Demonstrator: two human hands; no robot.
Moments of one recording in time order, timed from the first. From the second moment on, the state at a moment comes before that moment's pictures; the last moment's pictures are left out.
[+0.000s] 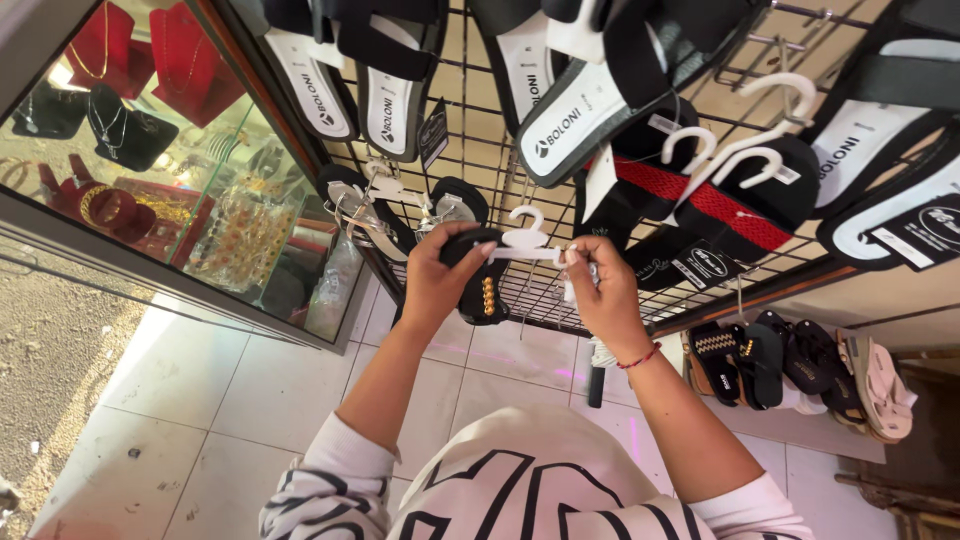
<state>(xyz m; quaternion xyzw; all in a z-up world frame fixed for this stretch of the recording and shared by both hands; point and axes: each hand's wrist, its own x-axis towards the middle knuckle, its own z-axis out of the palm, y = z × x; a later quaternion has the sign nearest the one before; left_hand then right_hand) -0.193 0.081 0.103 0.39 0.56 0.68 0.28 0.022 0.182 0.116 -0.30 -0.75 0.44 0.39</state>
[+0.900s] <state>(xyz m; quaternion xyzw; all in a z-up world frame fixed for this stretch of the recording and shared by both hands) -0.196 0.101 0.067 0.51 0.62 0.60 0.03 -0.005 0.210 0.081 -0.39 -0.72 0.38 0.43</state>
